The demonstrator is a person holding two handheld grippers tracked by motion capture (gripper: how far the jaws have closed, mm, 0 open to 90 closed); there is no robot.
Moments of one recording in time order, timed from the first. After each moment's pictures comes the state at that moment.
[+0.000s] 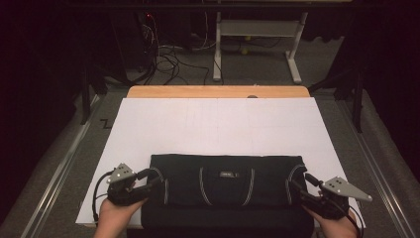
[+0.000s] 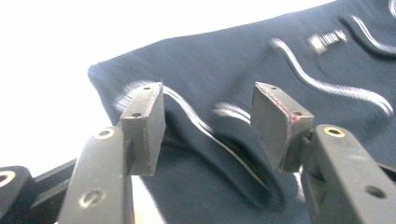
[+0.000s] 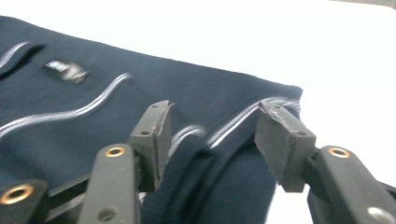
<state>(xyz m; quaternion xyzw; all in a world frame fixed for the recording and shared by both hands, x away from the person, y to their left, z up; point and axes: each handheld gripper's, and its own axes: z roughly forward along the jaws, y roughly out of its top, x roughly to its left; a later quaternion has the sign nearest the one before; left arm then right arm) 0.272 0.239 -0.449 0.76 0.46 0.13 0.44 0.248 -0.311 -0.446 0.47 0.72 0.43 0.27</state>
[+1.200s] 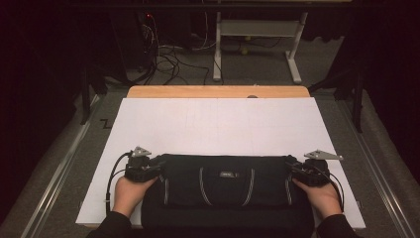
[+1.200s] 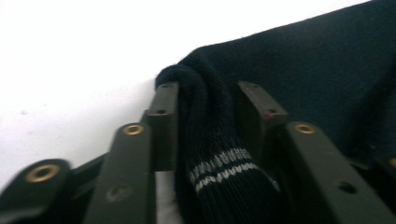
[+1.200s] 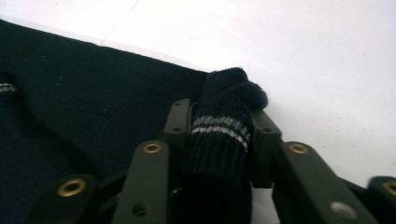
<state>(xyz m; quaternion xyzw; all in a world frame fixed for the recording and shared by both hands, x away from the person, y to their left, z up) 0.339 0.216 -0.479 0.78 0.50 0.12 0.36 0.336 -0.307 -0.471 0.52 0.75 0.36 0.20</state>
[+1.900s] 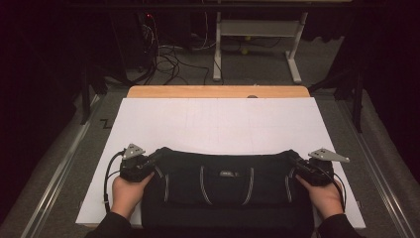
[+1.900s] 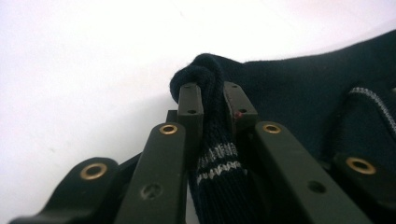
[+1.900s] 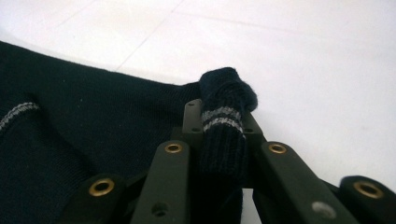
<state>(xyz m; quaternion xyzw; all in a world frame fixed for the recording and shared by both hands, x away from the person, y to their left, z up) 0.327 0.219 -0.451 0.75 0.48 0.17 0.42 0.331 -0.308 -0.457 0.49 0.74 0.39 0.24</state>
